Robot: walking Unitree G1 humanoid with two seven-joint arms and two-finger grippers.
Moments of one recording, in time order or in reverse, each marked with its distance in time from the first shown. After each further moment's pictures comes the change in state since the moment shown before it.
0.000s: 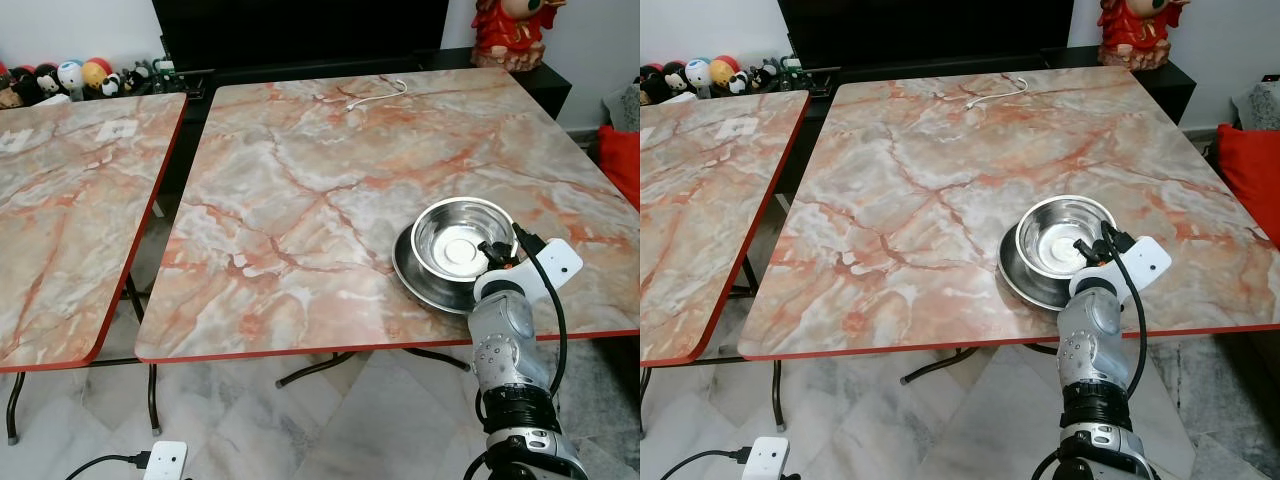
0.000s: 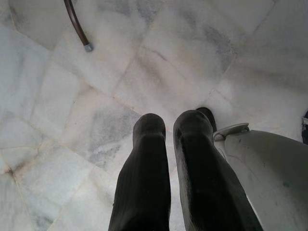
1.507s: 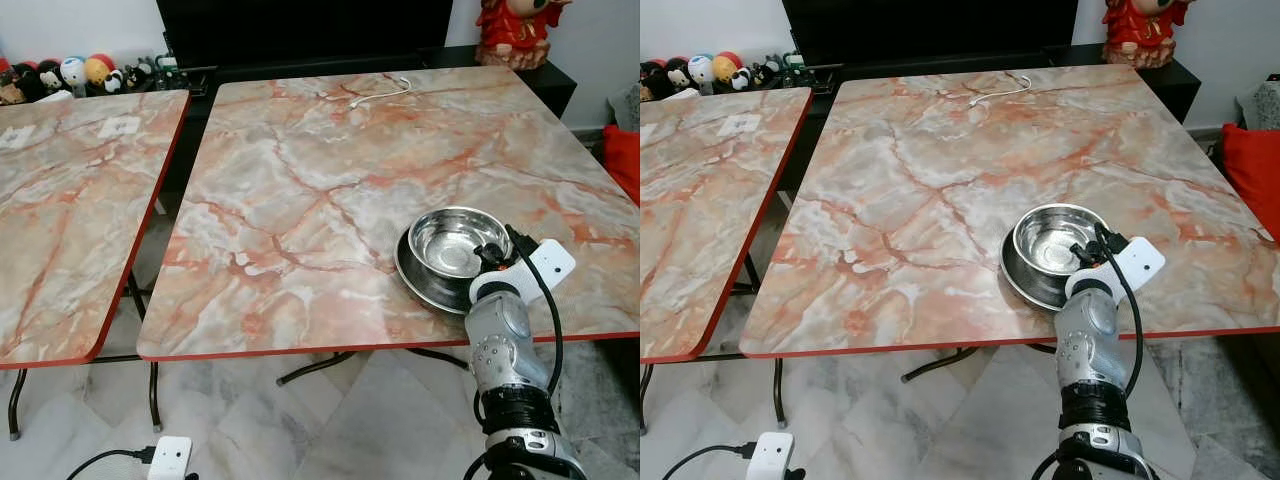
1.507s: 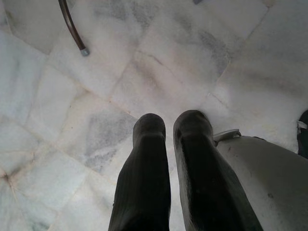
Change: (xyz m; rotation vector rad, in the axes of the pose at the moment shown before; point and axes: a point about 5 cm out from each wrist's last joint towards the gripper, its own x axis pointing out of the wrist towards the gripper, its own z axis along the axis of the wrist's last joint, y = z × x) left arm 0.002 -0.006 0.006 0.005 -0.022 -0.013; right arm -0.004 0.000 -0.007 -0.030 0.034 0.006
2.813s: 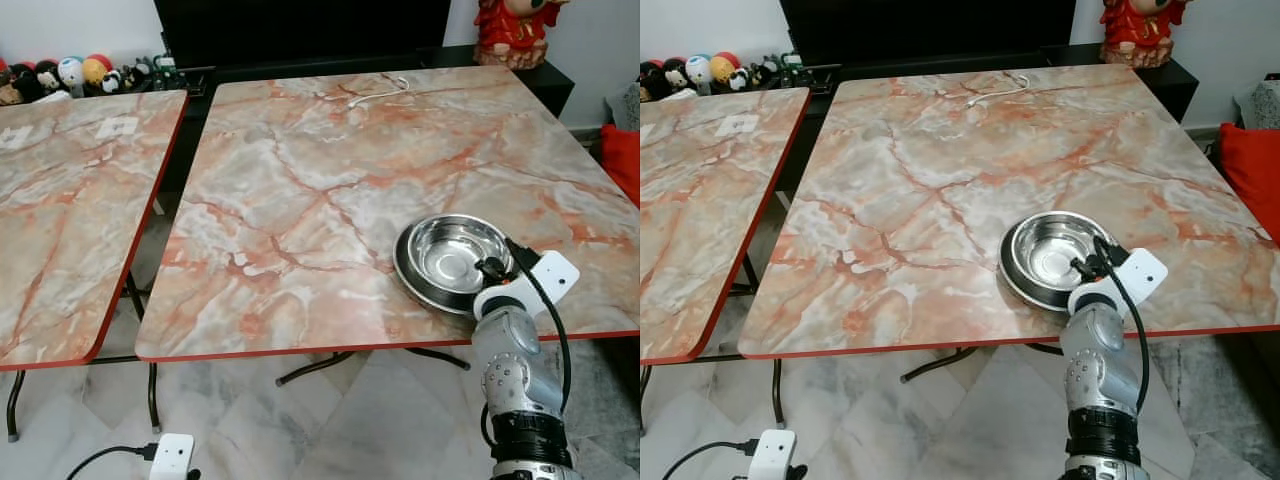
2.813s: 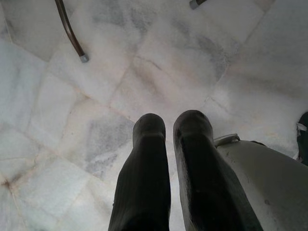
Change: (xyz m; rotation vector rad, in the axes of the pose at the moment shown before) left arm 0.000 -0.002 0.002 0.008 -0.016 -0.003; right arm -0.014 -0.010 0.000 -0.054 0.051 0.008
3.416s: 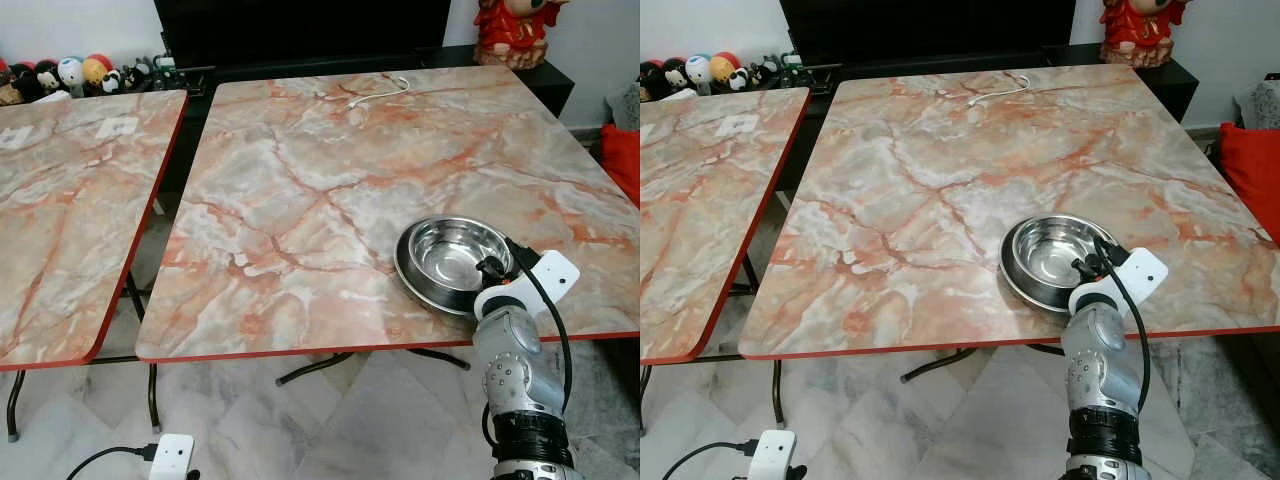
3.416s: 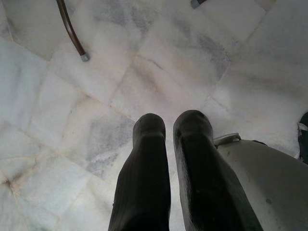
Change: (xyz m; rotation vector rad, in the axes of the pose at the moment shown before) left arm 0.000 0.000 -0.001 0.000 0.002 0.003; right arm 0.000 -0.001 0.001 -0.001 -0.002 -0.001
